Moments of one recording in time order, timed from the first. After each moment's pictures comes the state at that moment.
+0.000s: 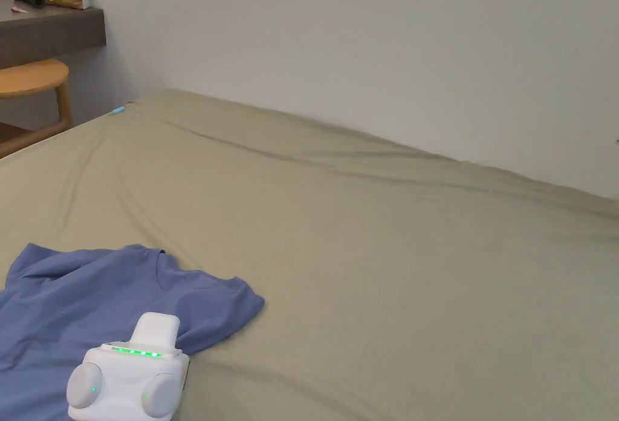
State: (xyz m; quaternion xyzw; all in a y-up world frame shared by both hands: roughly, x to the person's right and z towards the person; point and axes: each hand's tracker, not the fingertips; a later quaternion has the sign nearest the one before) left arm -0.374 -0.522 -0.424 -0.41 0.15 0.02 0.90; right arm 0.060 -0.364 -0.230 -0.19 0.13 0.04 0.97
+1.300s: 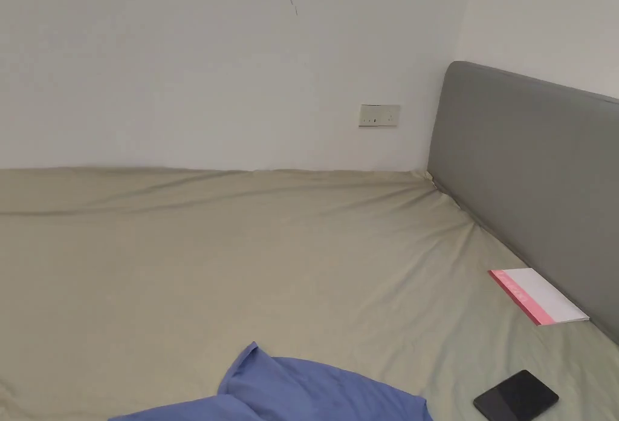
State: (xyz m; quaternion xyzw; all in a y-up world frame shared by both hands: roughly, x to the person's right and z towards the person) left arm 0.182 -0.450 -0.242 -0.43 -0.38 -0.05 0.82; right arm 0.307 -0.291 -0.054 -0.09 -0.12 -0.06 0.99
